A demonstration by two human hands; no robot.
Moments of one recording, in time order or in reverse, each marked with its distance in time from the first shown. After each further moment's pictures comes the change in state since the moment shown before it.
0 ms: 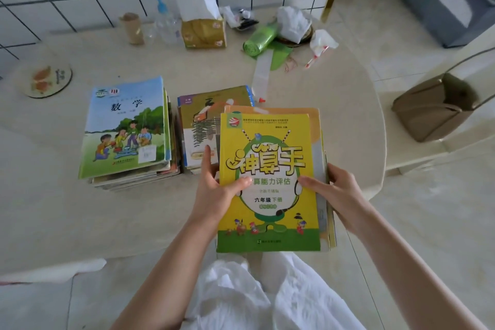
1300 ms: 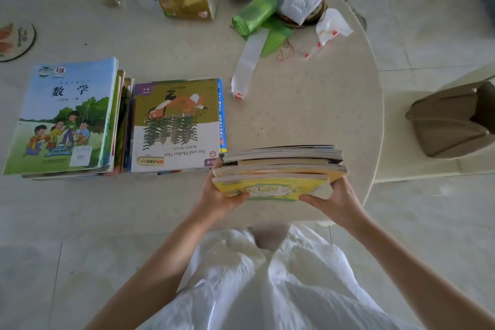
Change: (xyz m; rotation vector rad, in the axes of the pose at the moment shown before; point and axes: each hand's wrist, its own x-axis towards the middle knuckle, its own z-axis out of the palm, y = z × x) left_hand 0.091 -0.066 0.111 0.217 0.071 0.044; right_hand 0.143 0.039 -0.131 -0.536 -0.117 -0.347
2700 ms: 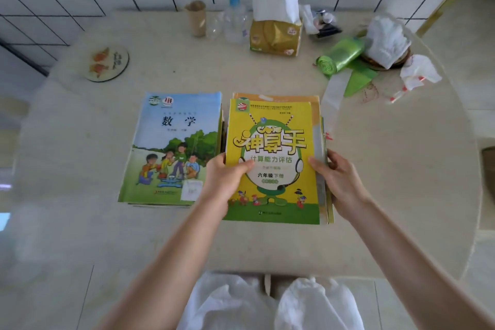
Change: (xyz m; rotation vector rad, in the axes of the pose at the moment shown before) left_hand 0.064 0.085 -0.199 -0.154 0.186 -0.378; right_hand 0.110 -0.199 0.147 0.628 -0.028 0.331
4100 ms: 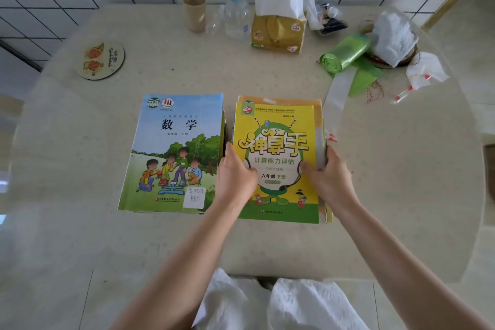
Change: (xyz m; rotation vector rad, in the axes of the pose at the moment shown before) left_hand 0.027 0.000 0.011 0.526 0.099 0.101; right_hand 0.011 -0.011 0.034 -0.575 0.201 -0.094
